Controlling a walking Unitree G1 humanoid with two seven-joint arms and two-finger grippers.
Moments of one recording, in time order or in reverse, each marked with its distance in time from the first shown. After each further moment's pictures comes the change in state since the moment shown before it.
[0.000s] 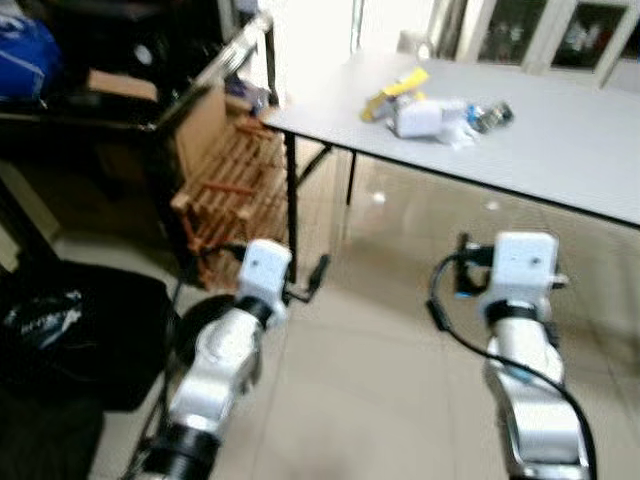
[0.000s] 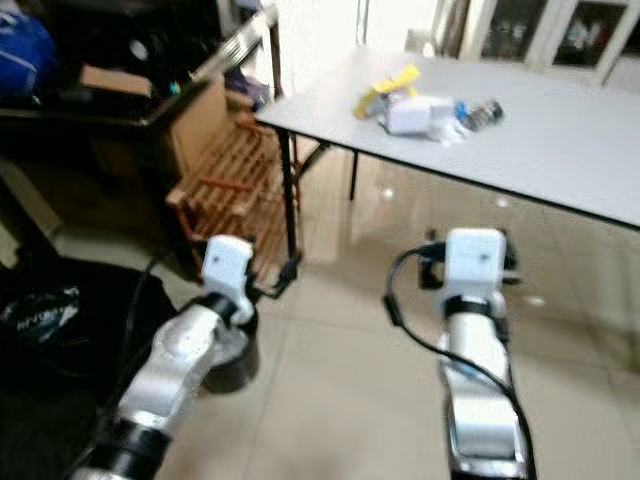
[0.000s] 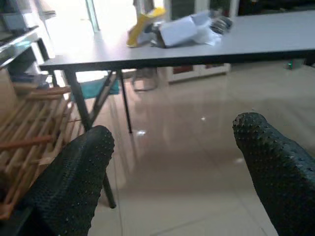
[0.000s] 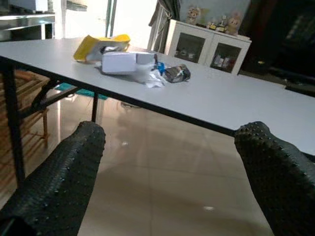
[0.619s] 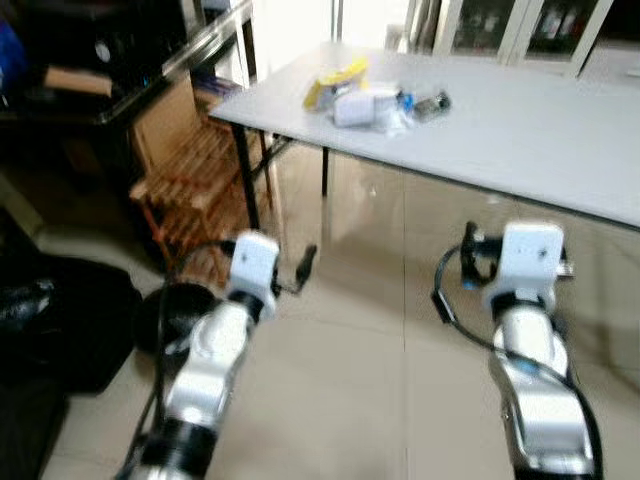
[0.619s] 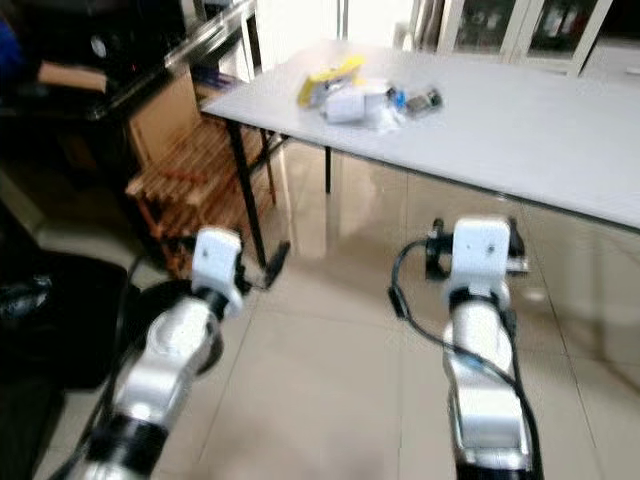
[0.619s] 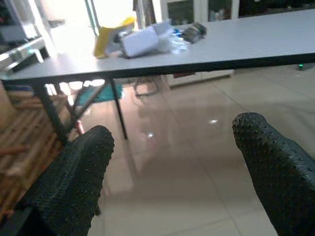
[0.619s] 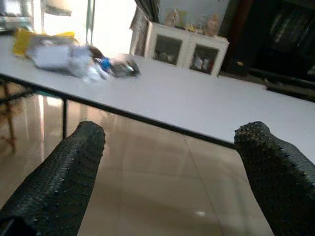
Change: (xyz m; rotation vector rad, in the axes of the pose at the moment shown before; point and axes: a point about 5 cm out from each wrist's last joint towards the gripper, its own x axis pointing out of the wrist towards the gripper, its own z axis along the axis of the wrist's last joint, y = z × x) left arm 0.004 0.002 0.001 0.018 -0.016 0.037; right arm 0.007 -0.010 0.002 -0.017 -0.025 -0.041
